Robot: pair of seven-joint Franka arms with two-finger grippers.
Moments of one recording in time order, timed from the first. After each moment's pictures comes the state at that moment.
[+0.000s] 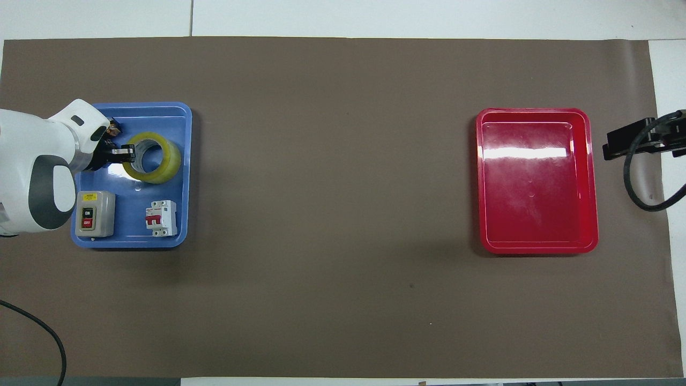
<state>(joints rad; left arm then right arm) 0.07 0.23 -0.05 -2.04 0.01 2.42 0.00 0.01 0.03 0.00 -1.45 -0.02 1.46 0.00</state>
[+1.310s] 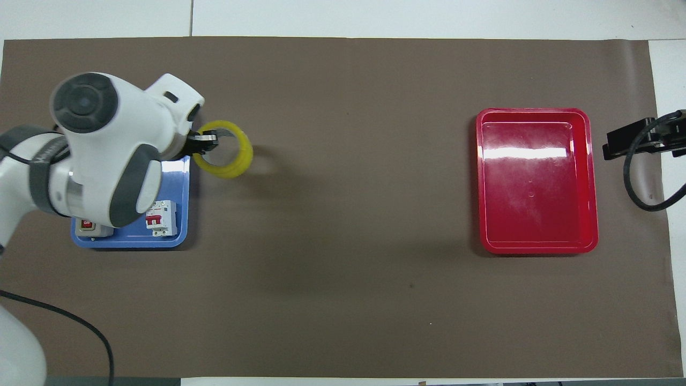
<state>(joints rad) -0.32 0.18 -0.06 -1.88 0.11 2.14 -0.51 0.01 0.03 0.00 -1.45 -0.02 1.46 0.00</state>
